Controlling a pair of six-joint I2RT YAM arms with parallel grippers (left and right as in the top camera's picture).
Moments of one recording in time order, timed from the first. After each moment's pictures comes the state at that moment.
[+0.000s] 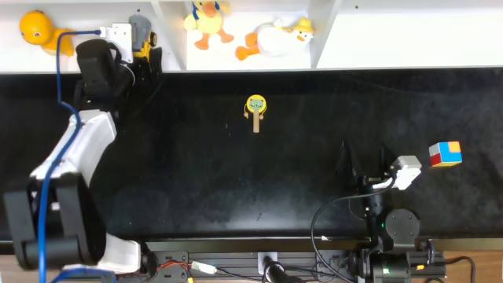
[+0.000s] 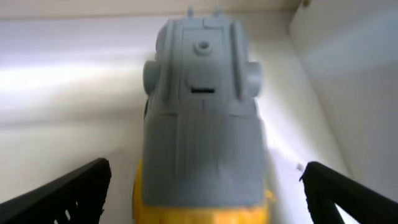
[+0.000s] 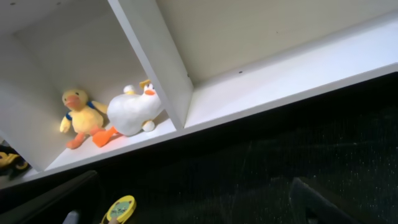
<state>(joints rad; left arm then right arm) 0.08 1.68 1.01 0.13 0.17 0.05 0.00 0.01 0.02 -0.01 -0.13 0.41</state>
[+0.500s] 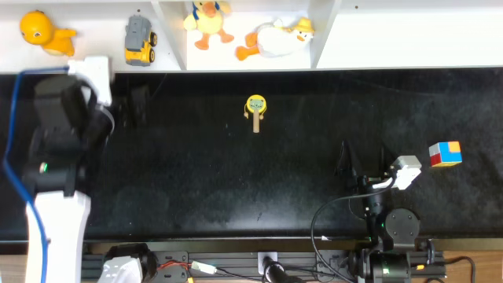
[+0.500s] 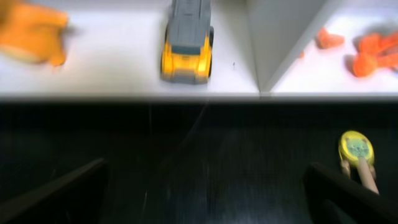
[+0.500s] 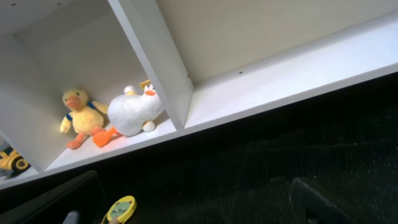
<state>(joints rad) 0.08 1.06 1.02 -0.64 0.13 0.00 0.00 0.01 0.02 -0.01 -0.13 0.41</state>
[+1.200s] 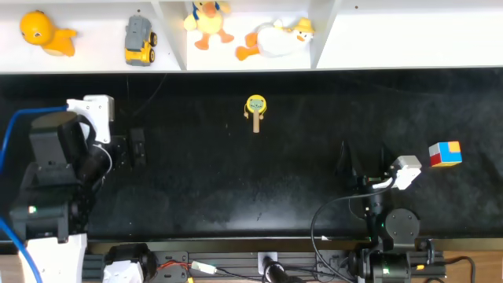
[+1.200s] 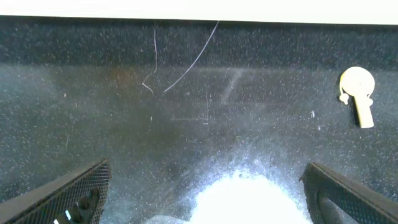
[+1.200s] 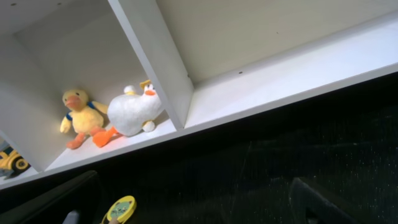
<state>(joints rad) 0.08 0.91 1.02 -0.95 0.09 0.00 0.00 0.01 0.02 -0.01 -0.13 0.41</state>
